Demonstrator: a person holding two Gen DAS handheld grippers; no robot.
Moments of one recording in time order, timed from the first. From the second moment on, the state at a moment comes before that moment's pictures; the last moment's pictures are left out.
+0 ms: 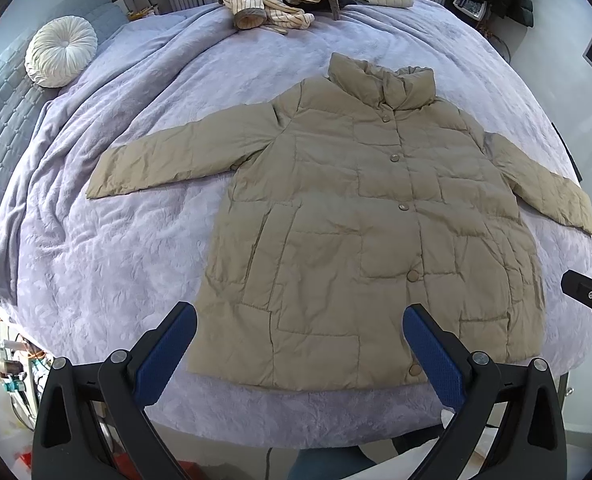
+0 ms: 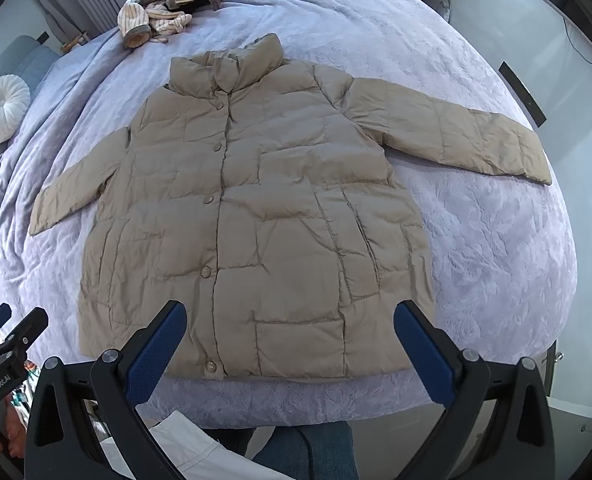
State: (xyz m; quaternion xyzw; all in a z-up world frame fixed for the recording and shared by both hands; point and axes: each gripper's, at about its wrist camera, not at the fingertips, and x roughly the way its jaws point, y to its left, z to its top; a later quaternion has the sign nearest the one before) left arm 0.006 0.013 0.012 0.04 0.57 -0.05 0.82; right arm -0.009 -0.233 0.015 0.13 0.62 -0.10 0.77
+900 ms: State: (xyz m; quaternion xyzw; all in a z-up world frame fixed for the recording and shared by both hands) left arm 0.006 0.013 0.012 0.04 0.57 -0.05 0.82; right arm -0.009 -0.234 0.016 0.12 0.61 -0.10 0.77
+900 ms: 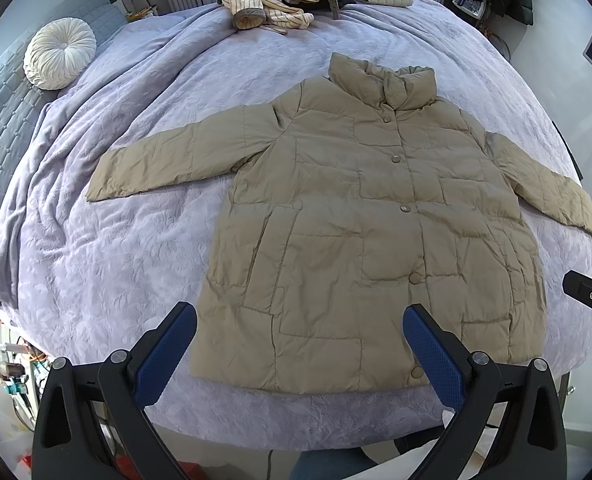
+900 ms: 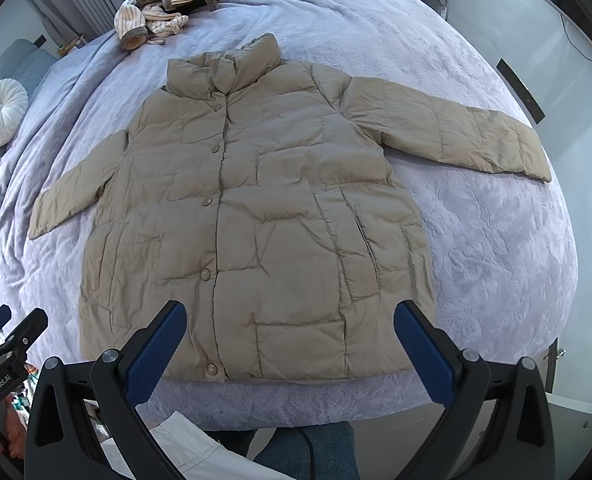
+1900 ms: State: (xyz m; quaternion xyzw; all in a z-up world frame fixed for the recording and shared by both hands) left arm 0.006 0.010 0.011 0.05 0.57 -0.05 0.82; right arm -0.010 -0.232 0.015 0.12 0.61 -0.10 0.77
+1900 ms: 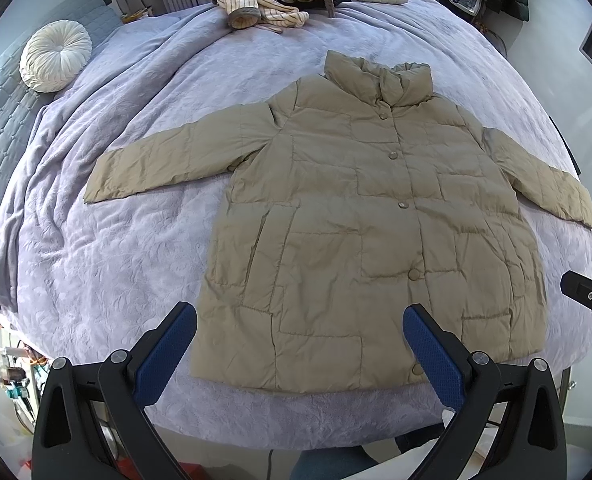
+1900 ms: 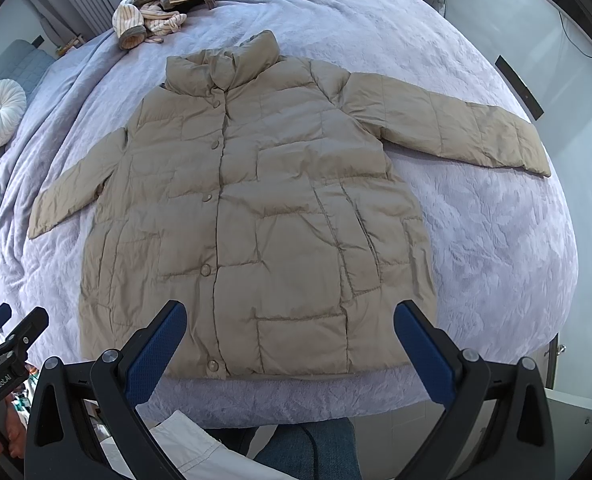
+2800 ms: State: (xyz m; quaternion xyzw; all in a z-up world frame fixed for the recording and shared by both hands) left arm 0.030 0.040 -0.008 0.02 0.59 -0.07 0.80; right arm 0.007 -0.212 0.003 0.13 0.62 -0.09 0.77
